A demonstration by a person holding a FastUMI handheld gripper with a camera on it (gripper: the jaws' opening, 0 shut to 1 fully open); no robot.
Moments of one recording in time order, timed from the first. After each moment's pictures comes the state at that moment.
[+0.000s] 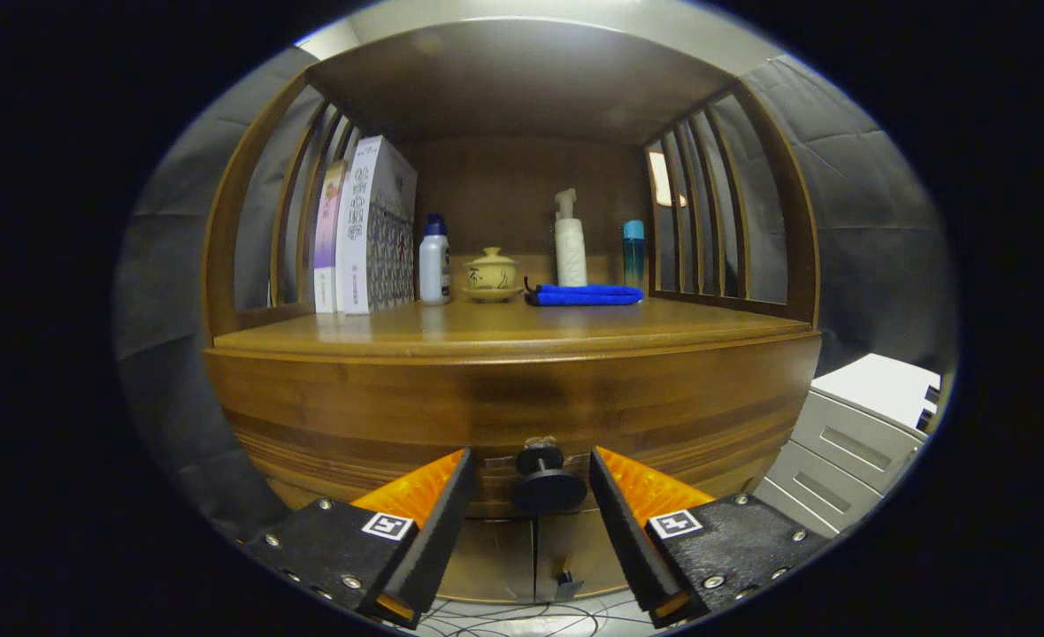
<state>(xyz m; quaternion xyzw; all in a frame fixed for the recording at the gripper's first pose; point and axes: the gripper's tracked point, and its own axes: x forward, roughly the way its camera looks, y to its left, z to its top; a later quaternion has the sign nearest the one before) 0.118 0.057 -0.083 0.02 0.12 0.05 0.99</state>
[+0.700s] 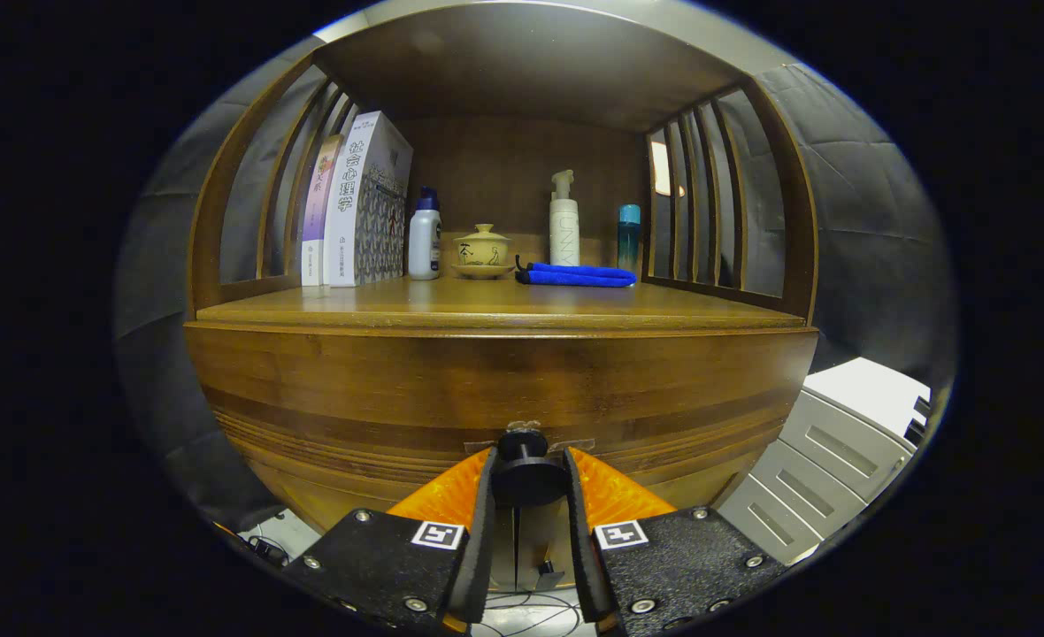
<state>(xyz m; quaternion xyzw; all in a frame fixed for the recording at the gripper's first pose) 0.114 0.047 -0.090 0.01 0.14 0.04 0.99</state>
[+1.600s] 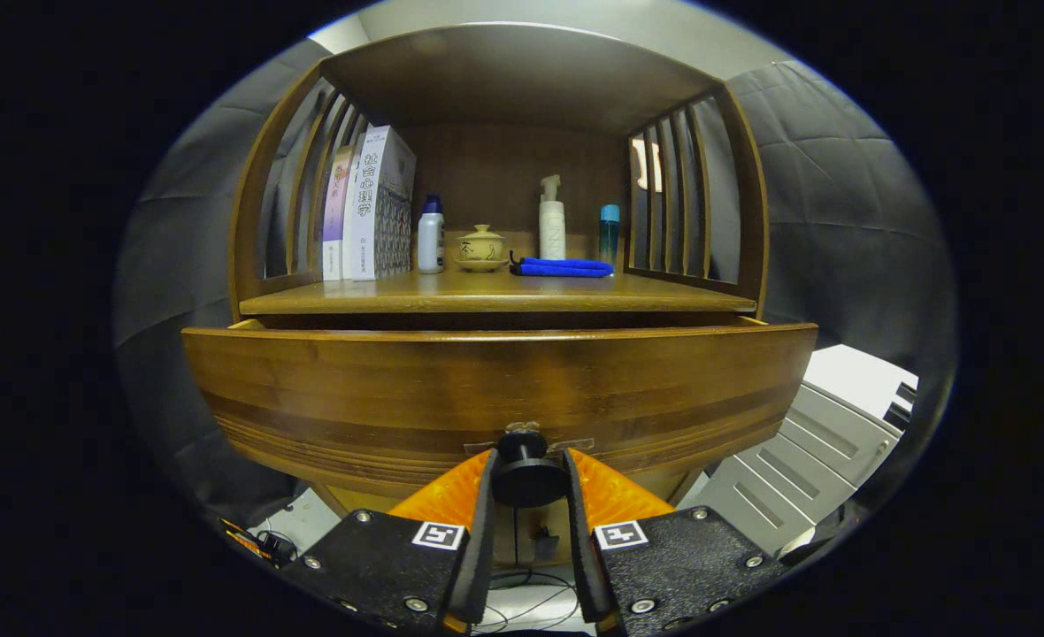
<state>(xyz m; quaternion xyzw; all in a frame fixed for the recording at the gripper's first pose) 0.041 0.037 -0.087 0.01 0.15 0.02 0.99</state>
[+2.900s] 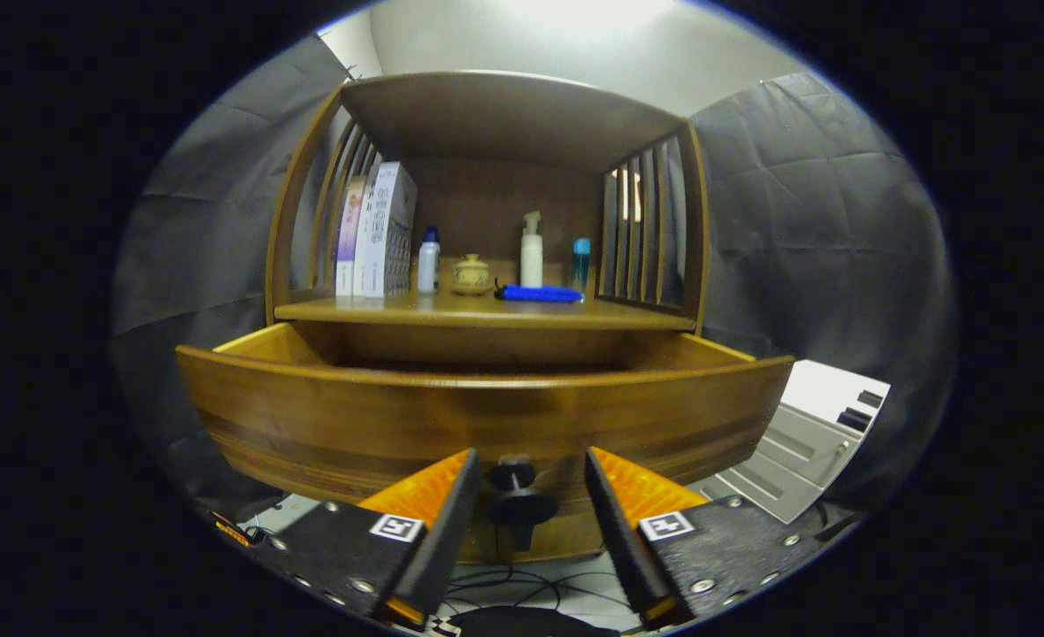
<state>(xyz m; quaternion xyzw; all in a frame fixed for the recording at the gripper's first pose) -0.021 0.022 -0.055 0.00 0.09 0.00 1.00</state>
